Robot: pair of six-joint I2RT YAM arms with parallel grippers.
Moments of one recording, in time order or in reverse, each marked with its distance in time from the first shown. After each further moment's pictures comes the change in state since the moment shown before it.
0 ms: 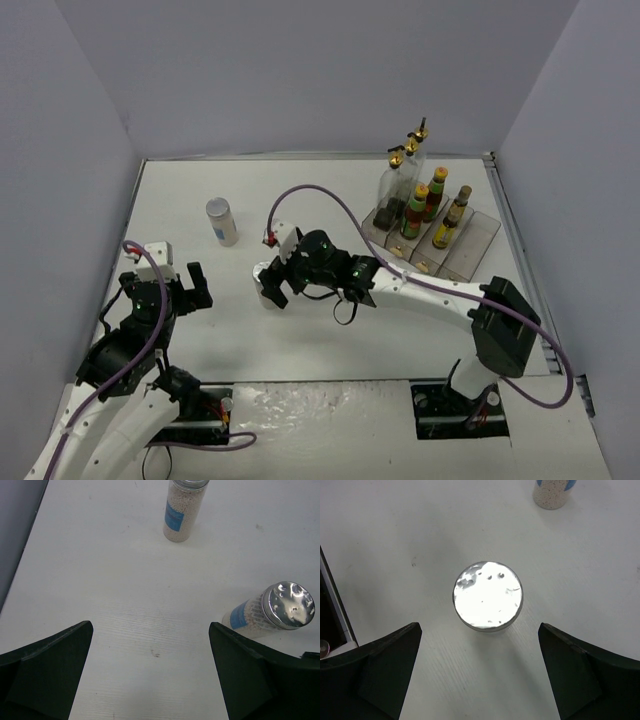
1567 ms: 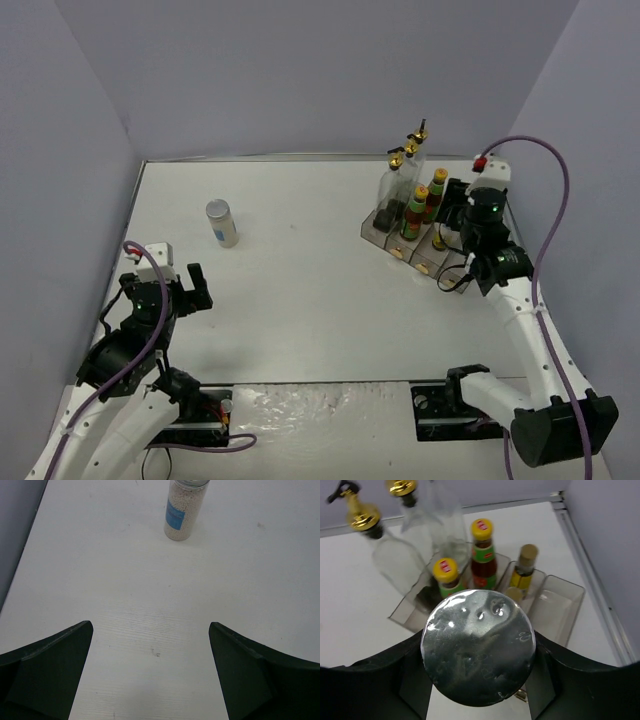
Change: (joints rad) left arm 0.005 0.006 0.000 -0.001 0.004 0.000; right arm -0.776 -0.536 -0.103 -0.275 0.434 0.116
